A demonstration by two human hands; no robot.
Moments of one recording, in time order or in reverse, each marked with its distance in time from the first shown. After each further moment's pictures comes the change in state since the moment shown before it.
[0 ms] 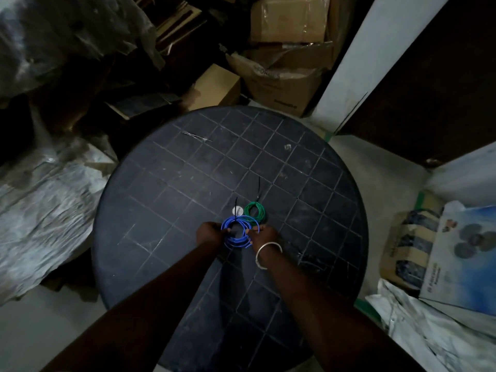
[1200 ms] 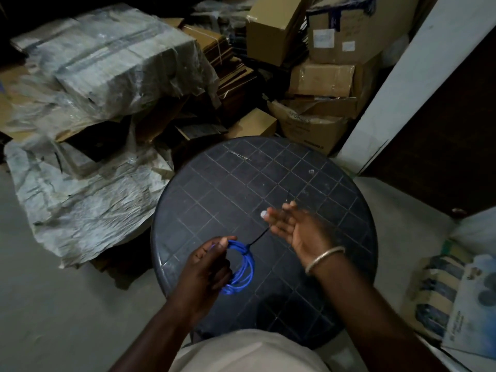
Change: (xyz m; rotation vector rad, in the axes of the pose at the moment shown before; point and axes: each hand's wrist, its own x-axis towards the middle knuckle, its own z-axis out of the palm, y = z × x) left_hand -0.344 -0.018 -0.141 -1.205 -0.308 0.393; right_hand -0.271 -0.116 -0.130 0.722 -0.462 -0.067
